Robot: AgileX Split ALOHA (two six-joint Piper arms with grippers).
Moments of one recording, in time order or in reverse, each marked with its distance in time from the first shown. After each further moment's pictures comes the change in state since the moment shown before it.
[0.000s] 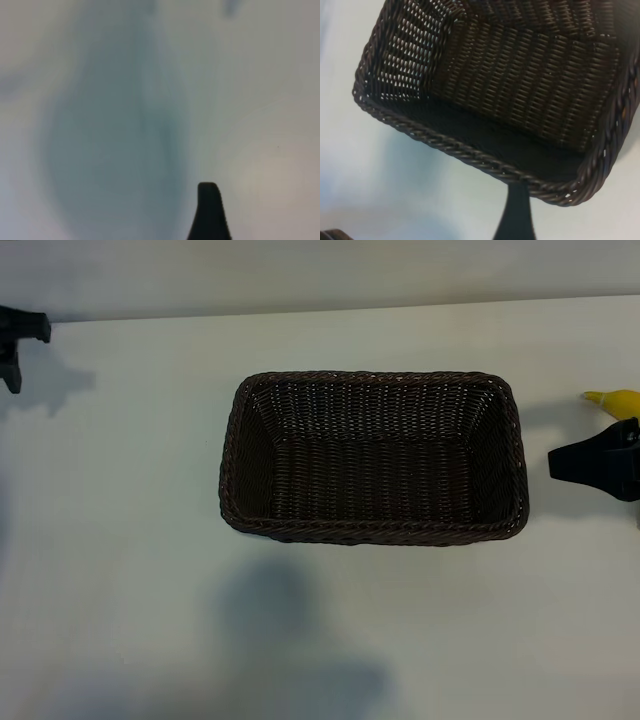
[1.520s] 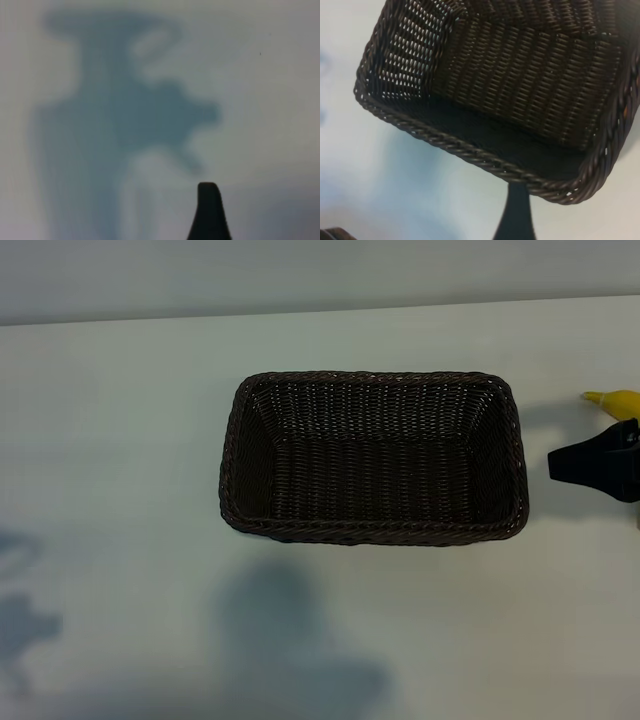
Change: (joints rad) left arm -0.002 -1.413 1.045 -0.082 -0.115 0.103; right arm 0.000 0.000 0.000 0.000 0.004 0.000
